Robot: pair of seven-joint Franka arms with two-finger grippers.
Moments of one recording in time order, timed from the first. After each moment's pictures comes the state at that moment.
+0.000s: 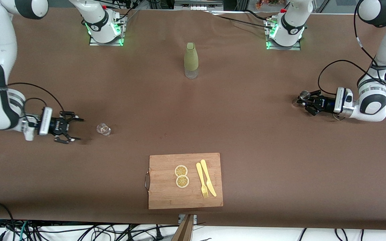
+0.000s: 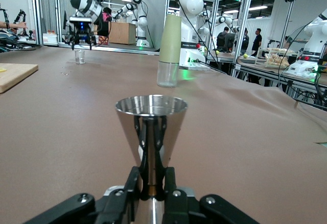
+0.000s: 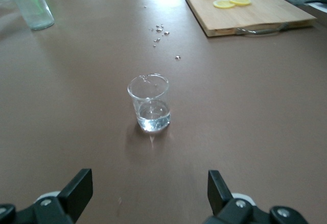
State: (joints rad) left arm 0.51 0.83 0.01 -1.83 -0.76 1.44 2.72; right arm -0.16 0.70 -0.25 -1.71 0.99 1.75 -2.36
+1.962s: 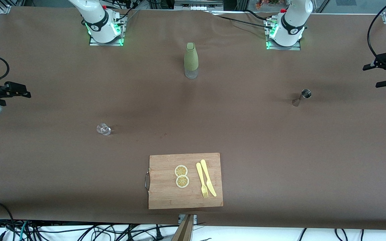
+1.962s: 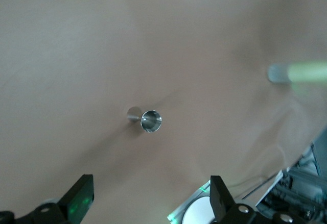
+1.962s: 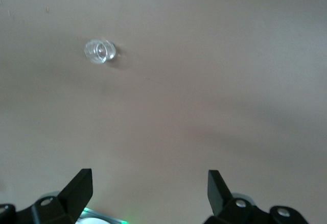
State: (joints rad) left arm 0.27 0.02 0.10 -1.73 -0.26 1.42 0.79; right arm -0.05 0.21 -0.10 -1.50 0.02 1.53 -0.39
